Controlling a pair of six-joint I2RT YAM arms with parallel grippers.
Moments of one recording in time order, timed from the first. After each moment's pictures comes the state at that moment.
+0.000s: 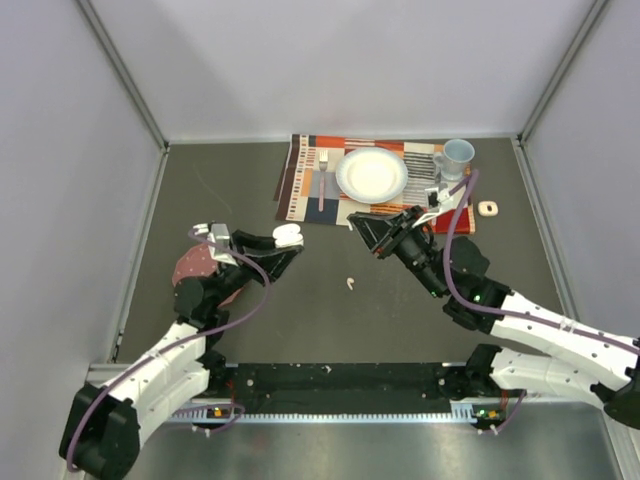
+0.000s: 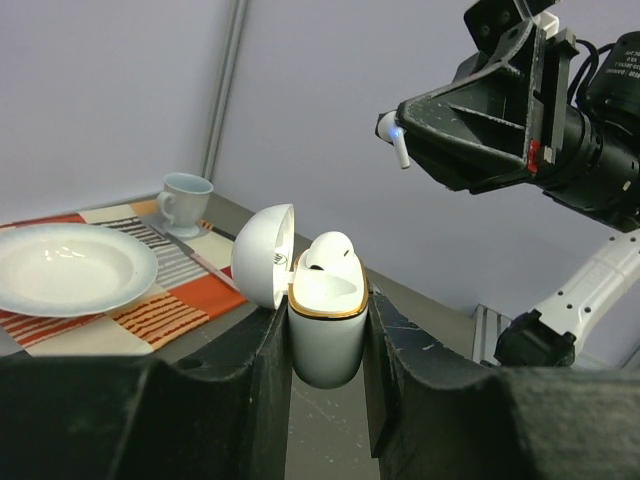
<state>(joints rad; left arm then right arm) -0.40 0.77 0.24 1.06 0.56 -0.64 1.00 0.90 0.76 0.34 0.33 0.55</state>
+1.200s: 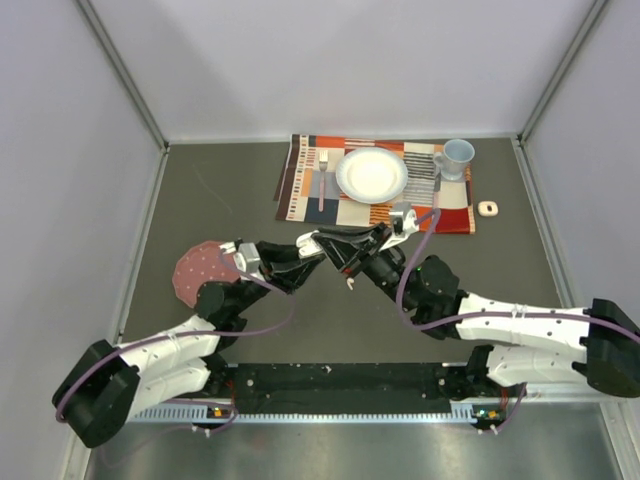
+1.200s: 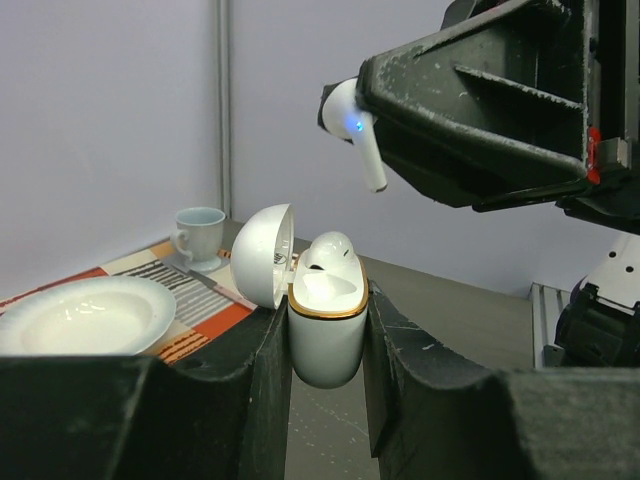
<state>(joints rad) -0.69 0.97 0.22 1.28 0.37 -0.30 1.17 1.11 0.67 0.85 0.28 0.37</state>
